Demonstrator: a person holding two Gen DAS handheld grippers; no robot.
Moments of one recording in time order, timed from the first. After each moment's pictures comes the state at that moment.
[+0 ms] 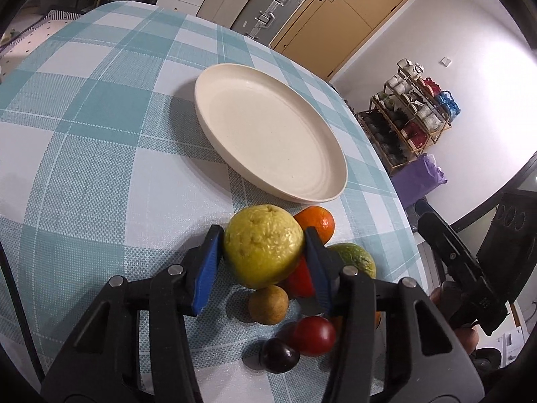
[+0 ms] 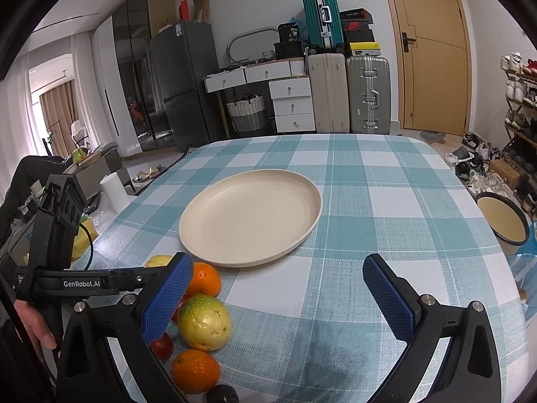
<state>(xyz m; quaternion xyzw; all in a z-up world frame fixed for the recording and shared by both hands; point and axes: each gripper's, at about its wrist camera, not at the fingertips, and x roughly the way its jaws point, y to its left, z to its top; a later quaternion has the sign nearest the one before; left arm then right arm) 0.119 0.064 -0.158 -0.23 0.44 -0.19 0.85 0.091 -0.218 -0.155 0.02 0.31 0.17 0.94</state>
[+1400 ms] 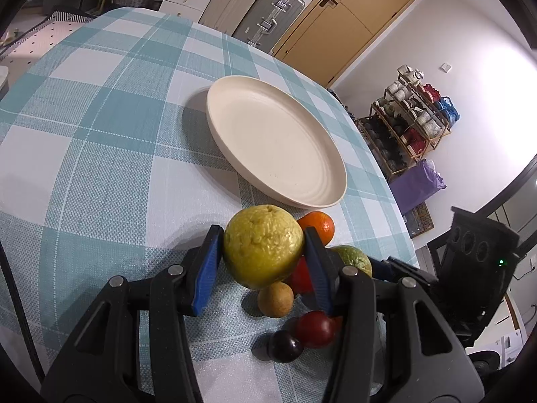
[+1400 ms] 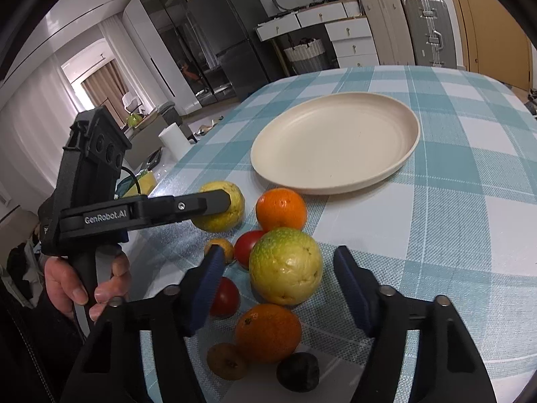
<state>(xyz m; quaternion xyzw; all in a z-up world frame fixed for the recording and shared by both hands) 0.099 0.081 -0.151 -0.23 0.43 -0.19 0.85 0.096 -0.179 -0.203 0.06 0.42 0.32 0.85</state>
